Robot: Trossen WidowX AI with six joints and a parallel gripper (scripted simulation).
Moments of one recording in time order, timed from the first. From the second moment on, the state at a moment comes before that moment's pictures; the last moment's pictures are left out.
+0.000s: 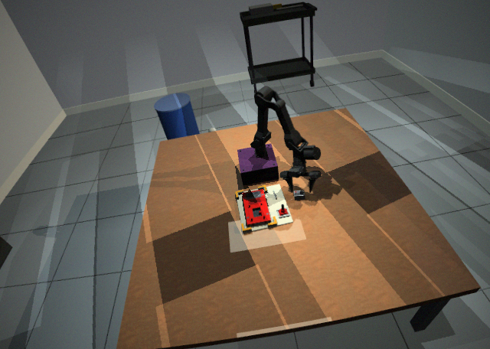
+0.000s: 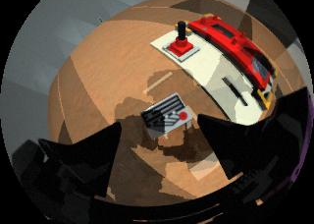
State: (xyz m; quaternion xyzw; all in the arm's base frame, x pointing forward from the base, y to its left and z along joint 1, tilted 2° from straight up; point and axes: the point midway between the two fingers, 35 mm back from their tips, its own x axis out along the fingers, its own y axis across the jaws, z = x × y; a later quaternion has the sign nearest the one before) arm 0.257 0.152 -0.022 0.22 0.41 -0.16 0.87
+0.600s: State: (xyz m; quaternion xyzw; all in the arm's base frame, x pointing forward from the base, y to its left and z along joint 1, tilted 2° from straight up) arm 0.266 0.149 -0.015 0.40 0.47 -0.31 0.73
